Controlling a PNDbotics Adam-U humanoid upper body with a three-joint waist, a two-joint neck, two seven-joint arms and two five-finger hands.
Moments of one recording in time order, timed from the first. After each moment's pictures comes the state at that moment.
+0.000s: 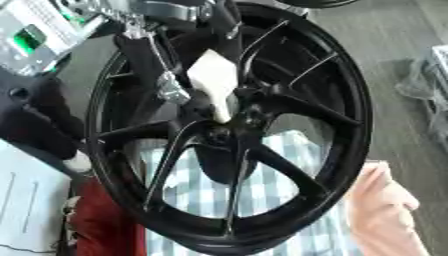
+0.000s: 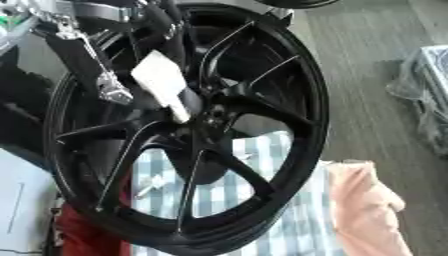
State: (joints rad) left arm -1.27 0.58 -0.66 -1.51 -0.14 -0.44 -0.68; right arm -0.02 -0.46 -0.27 -1.76 -0.22 0.07 -0.45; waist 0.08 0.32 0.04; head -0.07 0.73
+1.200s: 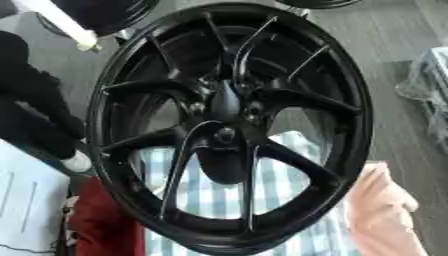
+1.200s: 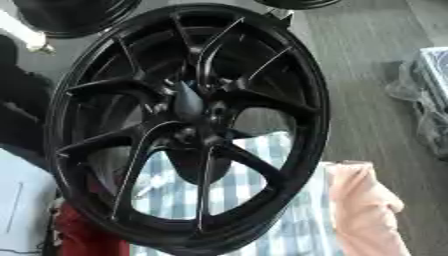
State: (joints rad) left arm -0.92 0.92 -0.12 -1.51 0.04 -0.38 -0.74; right arm 0.00 -0.46 -0.28 -1.76 -0.22 0.07 -0.46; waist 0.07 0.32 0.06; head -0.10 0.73
